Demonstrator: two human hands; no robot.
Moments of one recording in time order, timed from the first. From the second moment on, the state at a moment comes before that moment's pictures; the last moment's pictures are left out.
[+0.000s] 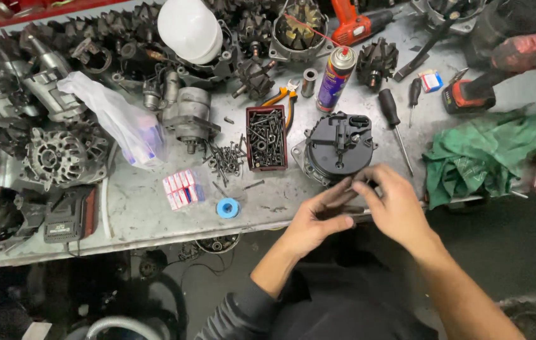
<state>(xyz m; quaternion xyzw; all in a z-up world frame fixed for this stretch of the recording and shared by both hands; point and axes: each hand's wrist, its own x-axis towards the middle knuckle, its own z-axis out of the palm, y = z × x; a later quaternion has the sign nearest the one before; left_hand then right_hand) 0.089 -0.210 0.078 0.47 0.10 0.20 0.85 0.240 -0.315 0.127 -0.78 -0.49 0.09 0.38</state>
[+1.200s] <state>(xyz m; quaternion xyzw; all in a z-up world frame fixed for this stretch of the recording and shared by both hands) 0.137 -0.157 0.078 0.81 0.28 0.31 0.42 0.416 -0.404 0.055 -0.92 -0.12 0.01 0.38</state>
